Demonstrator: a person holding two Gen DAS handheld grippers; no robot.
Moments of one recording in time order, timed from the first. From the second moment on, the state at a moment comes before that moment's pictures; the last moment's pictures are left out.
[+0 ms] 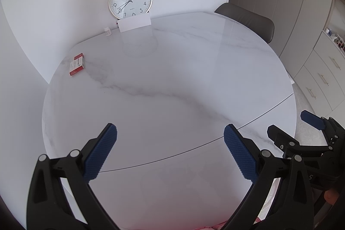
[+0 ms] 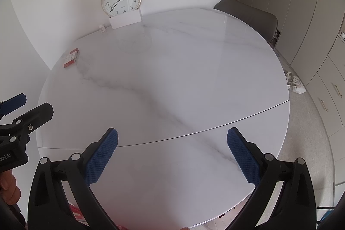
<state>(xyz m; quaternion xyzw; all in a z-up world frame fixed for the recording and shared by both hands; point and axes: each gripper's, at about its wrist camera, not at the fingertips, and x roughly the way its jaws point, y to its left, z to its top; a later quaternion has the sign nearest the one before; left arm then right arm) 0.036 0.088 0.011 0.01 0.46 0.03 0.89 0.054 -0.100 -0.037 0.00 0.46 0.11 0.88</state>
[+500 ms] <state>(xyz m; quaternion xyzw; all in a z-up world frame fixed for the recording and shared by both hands) 0.039 0.091 0.006 0.01 0.46 0.04 0.89 0.054 -0.097 -0.039 0.01 0.47 0.11 0.88</state>
